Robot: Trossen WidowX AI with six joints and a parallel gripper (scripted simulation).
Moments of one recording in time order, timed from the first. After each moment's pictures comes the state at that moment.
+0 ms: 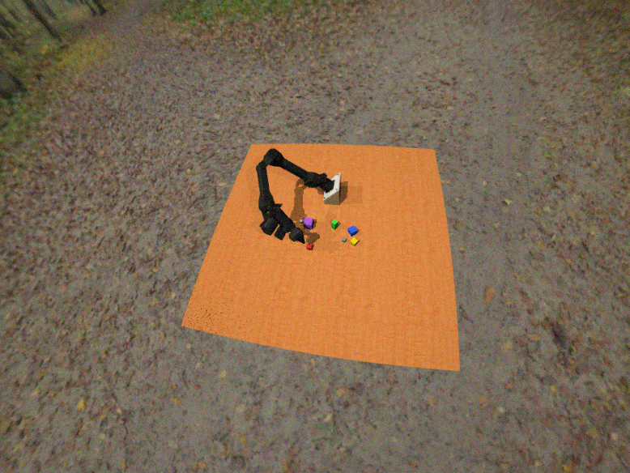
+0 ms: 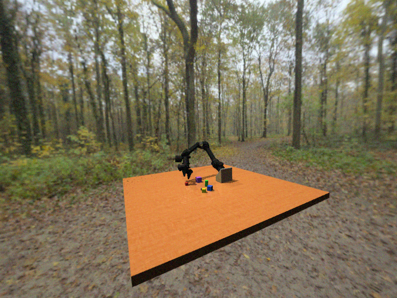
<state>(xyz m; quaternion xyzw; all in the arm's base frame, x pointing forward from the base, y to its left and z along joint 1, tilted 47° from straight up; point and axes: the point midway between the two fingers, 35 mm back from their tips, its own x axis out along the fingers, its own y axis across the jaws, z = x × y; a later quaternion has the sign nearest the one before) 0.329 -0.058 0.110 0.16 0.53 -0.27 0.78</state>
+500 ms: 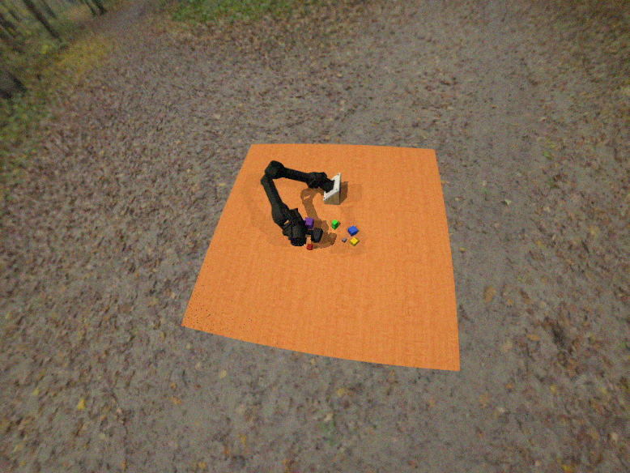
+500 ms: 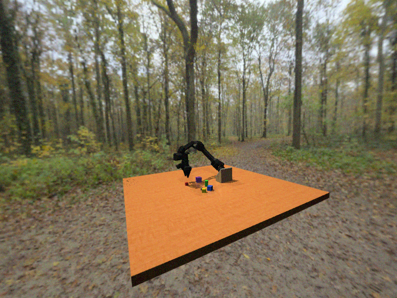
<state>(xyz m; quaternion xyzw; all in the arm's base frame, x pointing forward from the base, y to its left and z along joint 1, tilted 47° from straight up) 0.346 -0.006 0.093 -0.21 0.62 -0.28 0.70</state>
